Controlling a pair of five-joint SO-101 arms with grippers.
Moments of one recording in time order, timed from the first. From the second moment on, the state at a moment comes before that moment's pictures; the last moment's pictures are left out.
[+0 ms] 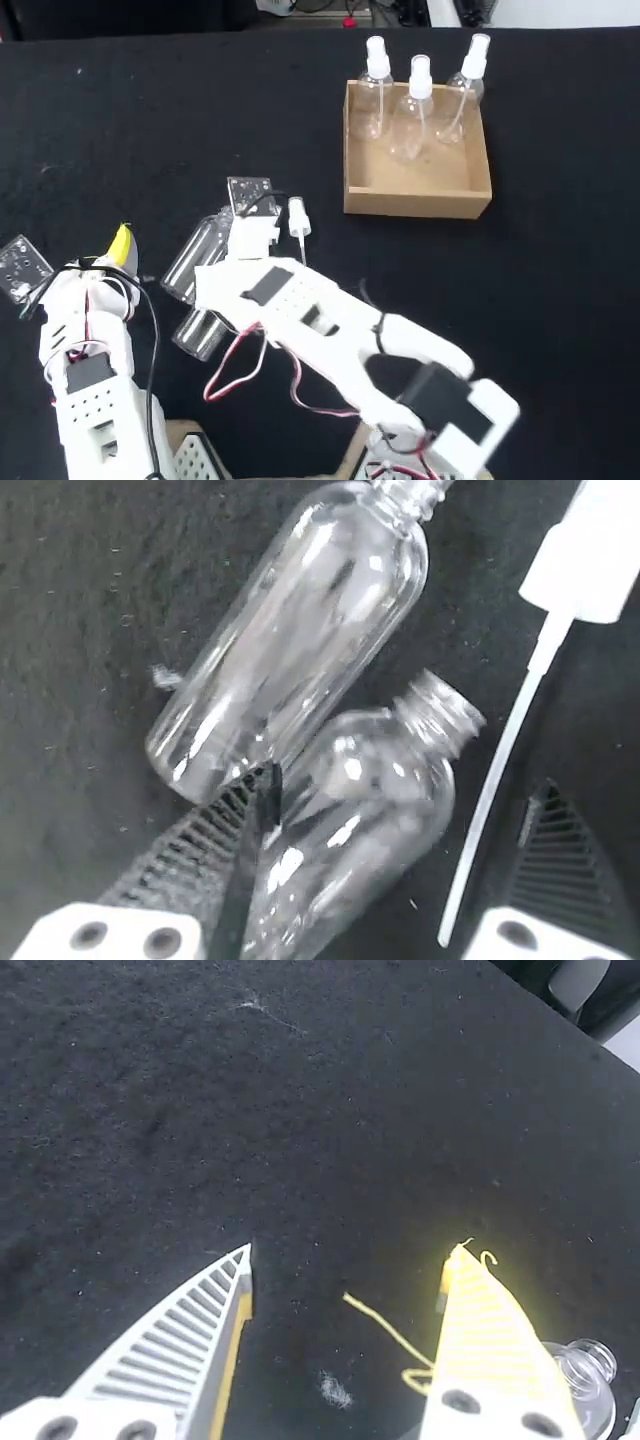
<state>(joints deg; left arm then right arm) -28.2 -74.8 93.2 17.6 17.8 -48.7 -2.0 40.7 30.7 -43.0</state>
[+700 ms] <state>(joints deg) -28.2 -74.8 93.2 17.6 17.8 -44.7 4.9 36.4 32.5 -29.1</state>
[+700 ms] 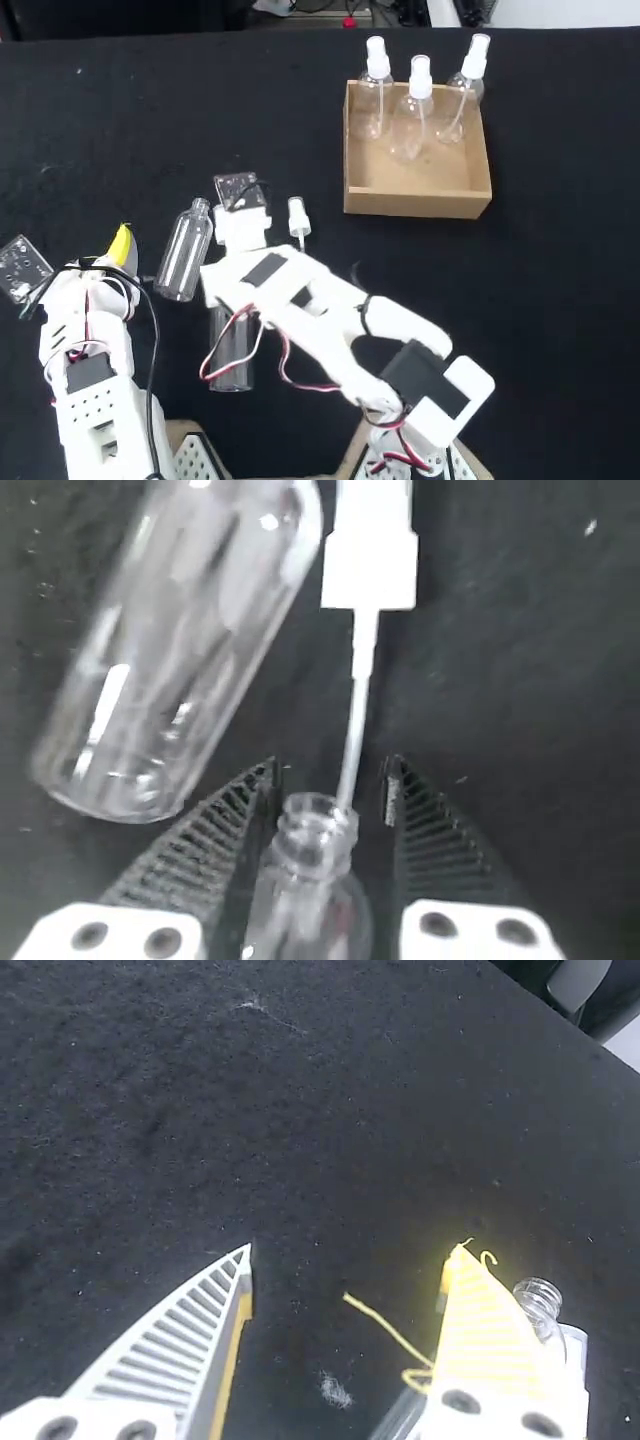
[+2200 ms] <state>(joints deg) -28.2 -74.8 93.2 17.6 17.8 -50.9 -2.5 39.7 40.7 -32.0</state>
